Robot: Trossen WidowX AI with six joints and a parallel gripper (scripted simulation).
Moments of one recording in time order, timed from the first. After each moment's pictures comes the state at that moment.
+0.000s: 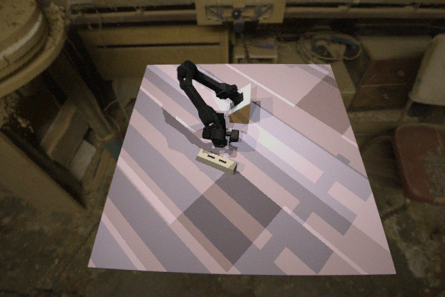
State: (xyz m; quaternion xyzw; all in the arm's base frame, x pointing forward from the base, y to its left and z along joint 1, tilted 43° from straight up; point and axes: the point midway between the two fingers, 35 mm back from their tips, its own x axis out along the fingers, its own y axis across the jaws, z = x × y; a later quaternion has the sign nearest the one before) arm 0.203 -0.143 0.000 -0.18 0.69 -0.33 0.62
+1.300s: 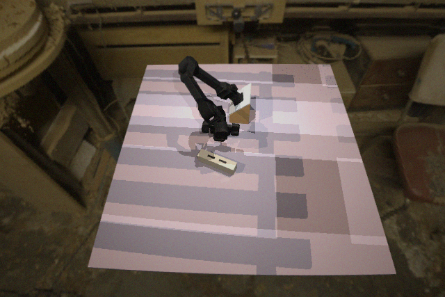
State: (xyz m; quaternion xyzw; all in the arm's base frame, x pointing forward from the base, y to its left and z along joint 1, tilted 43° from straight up) arm 0.207 -0.106 0.036 -0.18 0.69 -0.33 0.62
